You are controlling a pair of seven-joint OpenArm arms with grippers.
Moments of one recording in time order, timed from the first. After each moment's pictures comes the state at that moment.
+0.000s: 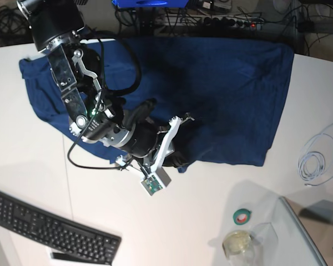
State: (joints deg) left arm 27.4 -16.5 -73.7 79.4 -33.9 -38.7 49.4; right arm 4.3 2.4 -24.8 99.0 23.0 11.8 -45.5
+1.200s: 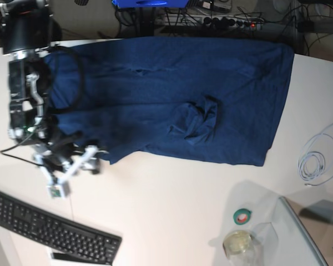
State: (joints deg) left arm 27.2 -17.2 -71.0 79.8 -33.4 -38.5 49.3; right arm 4.5 11.5 -2.5 88.2 22.0 8.7 -47.6
